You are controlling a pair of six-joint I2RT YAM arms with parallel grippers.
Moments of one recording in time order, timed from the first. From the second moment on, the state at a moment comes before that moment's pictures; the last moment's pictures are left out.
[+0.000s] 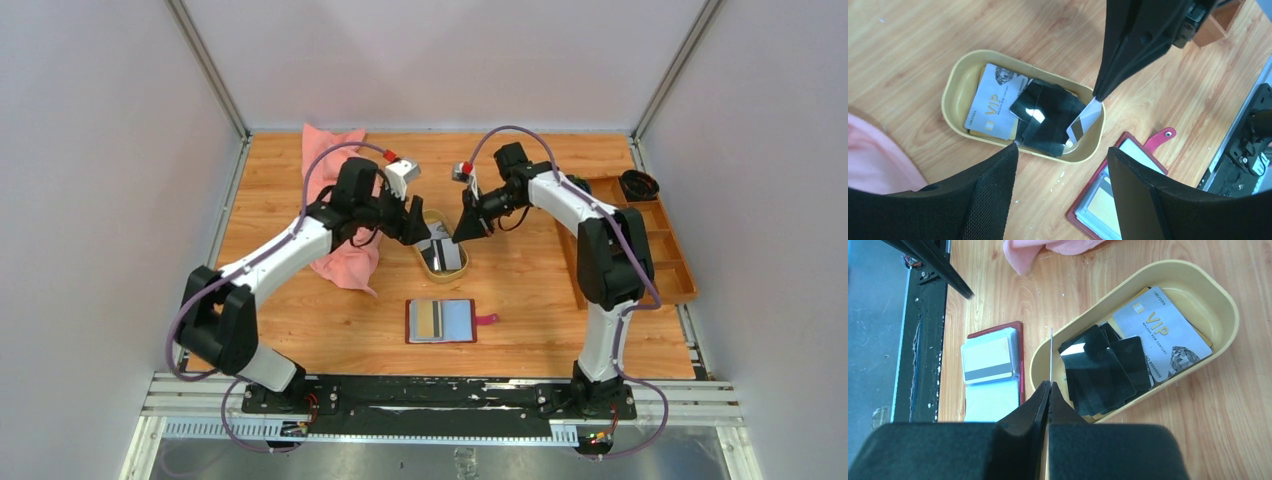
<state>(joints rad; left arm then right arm) -0.48 1.55 1.13 -0.24 0.51 -0.05 0.35 1.95 1.50 -0.77 -1.10 -0.73</state>
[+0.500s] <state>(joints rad) -0.48 1.07 0.73 0.05 0.36 -0.25 0.30 1.81 1.49 -0.81 -1.15 -0.67</state>
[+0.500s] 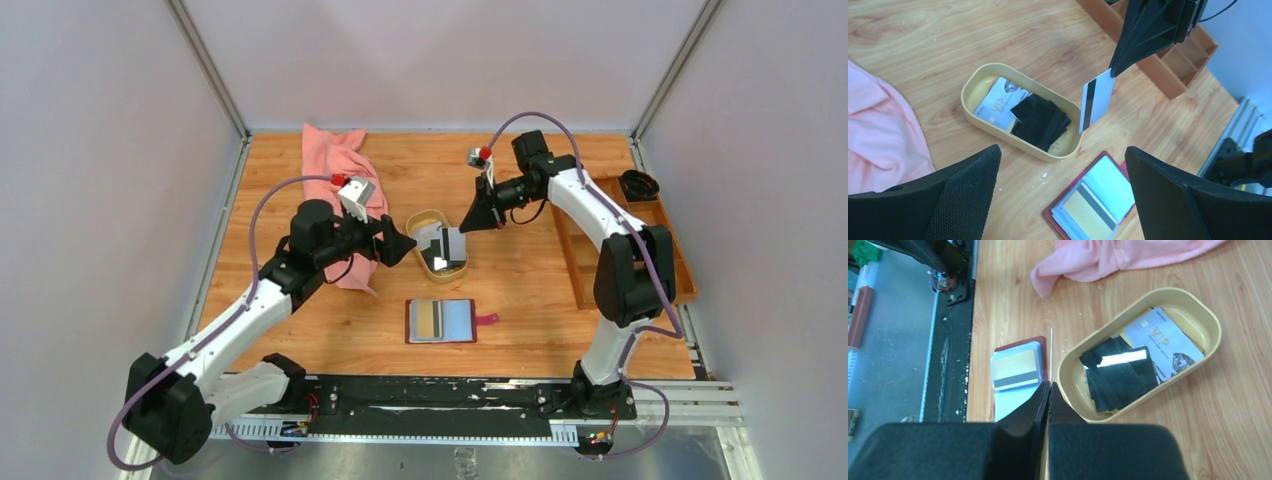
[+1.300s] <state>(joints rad) -0.64 0.82 0.28 0.57 0.49 -0.65 0.31 1.55 1.08 -0.63 -1.37 -0.45</state>
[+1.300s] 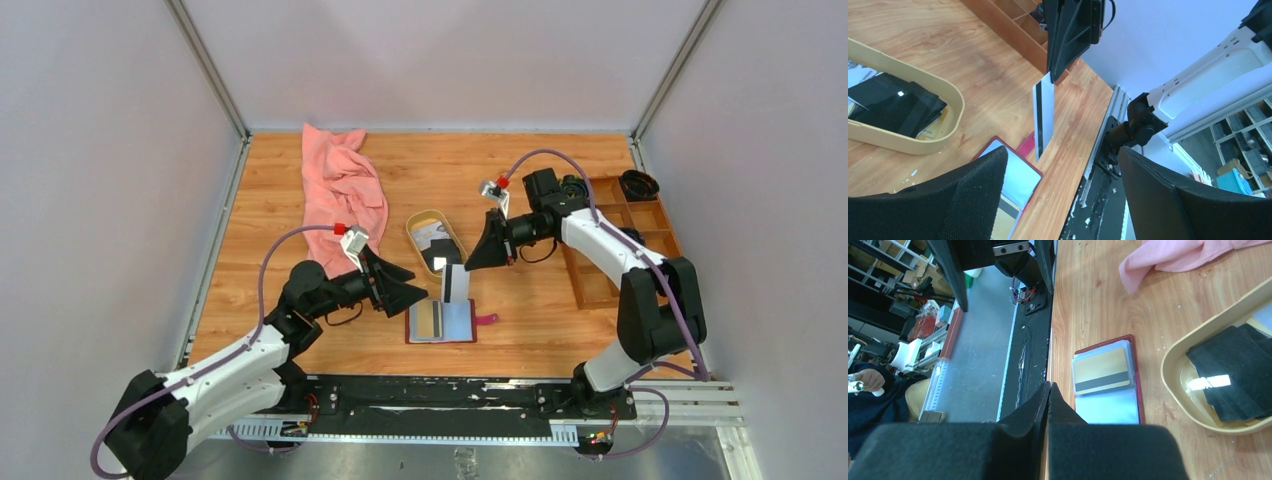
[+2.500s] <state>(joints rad) -0.62 1.15 0.49 0.40 0.80 -0.59 0.52 1.62 1.09 -0.72 -1.31 -0.58</state>
